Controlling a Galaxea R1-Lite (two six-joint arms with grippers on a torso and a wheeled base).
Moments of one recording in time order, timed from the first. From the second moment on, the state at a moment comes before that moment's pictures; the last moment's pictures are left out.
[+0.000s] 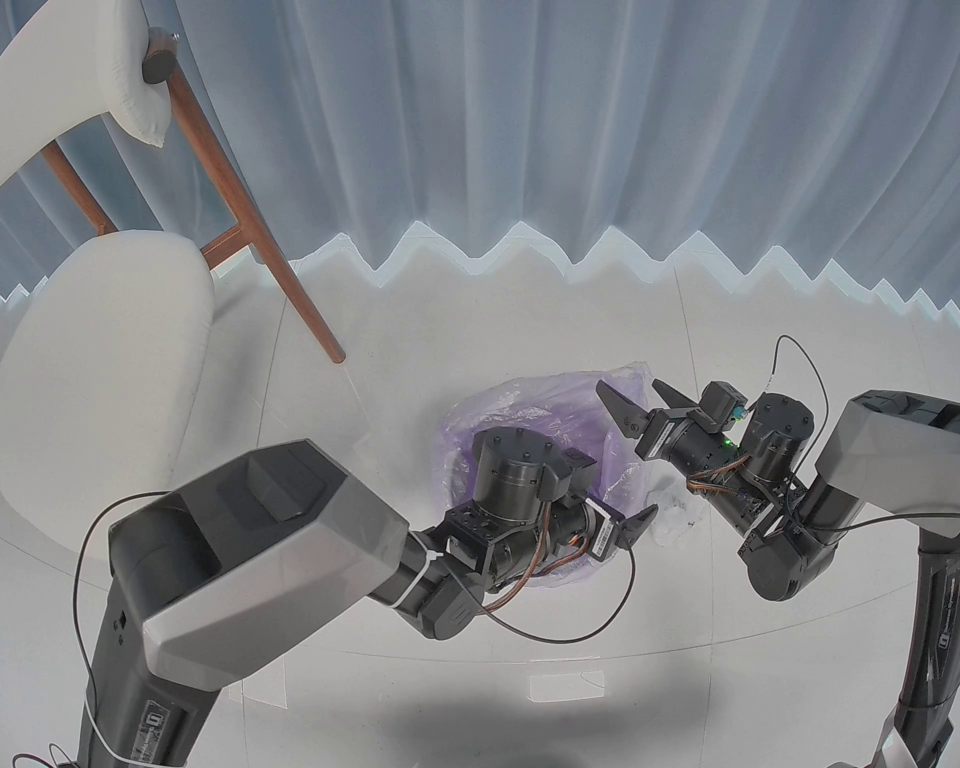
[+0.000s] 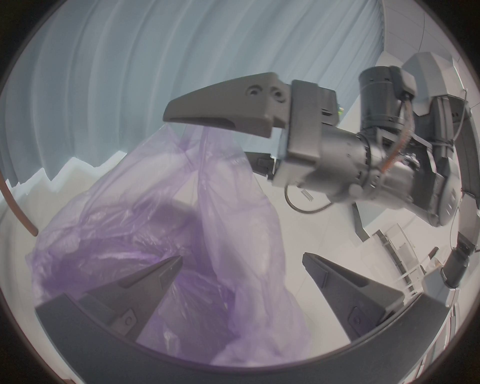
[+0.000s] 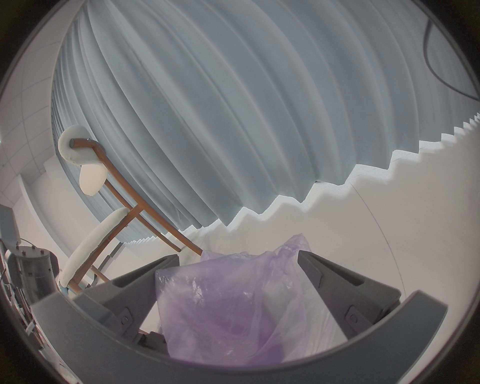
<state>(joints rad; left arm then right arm) -0.77 2.44 -1.36 -0.85 -0.11 0.03 0.37 2.26 -0.82 -1.55 0.14 0.32</state>
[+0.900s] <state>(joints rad) -0.77 2.51 -1.47 -0.85 -0.04 0.02 0.38 2.19 -0.81 -1.55 0.13 0.36</state>
